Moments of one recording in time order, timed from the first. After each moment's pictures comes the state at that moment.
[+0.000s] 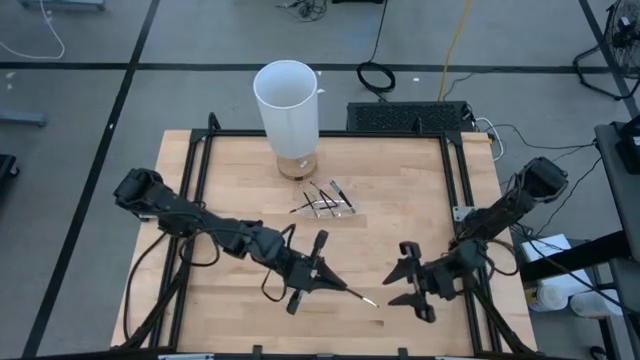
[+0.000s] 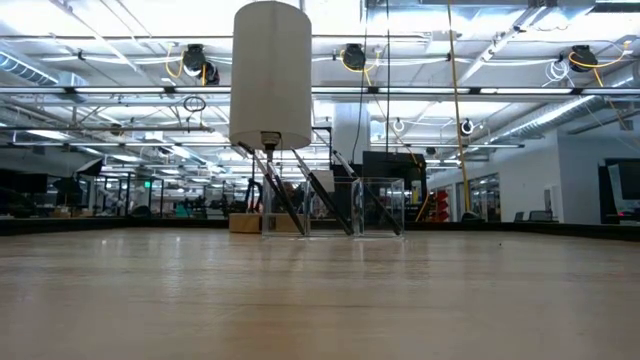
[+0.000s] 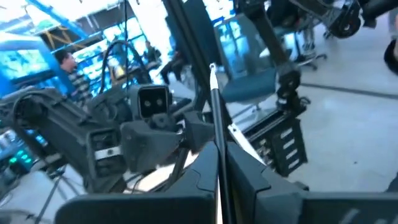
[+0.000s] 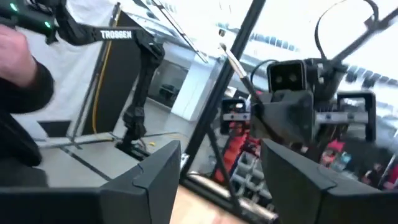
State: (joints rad) left arm -0.40 1.65 1.25 0.37 0.02 0.41; right arm 0.76 1.32 0.44 1.21 0.35 -0.51
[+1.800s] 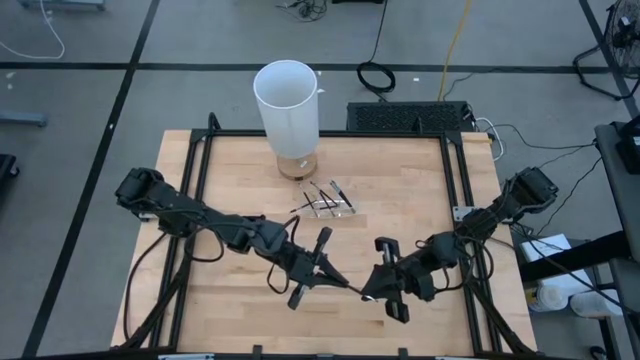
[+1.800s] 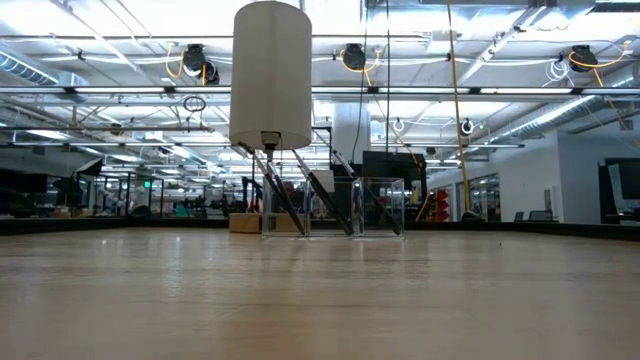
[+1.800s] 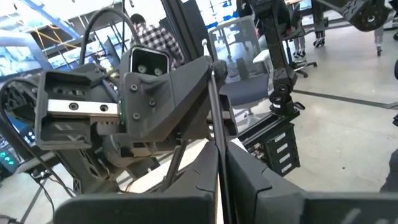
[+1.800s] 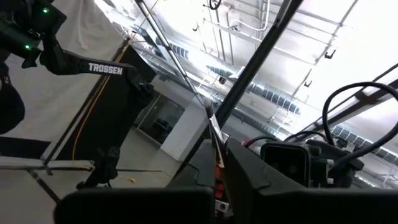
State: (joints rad) left arm -0.36 1.65 1.25 0.39 0.10 0.38; right arm 0.56 1.50 0.73 1.24 0.02 -0.62
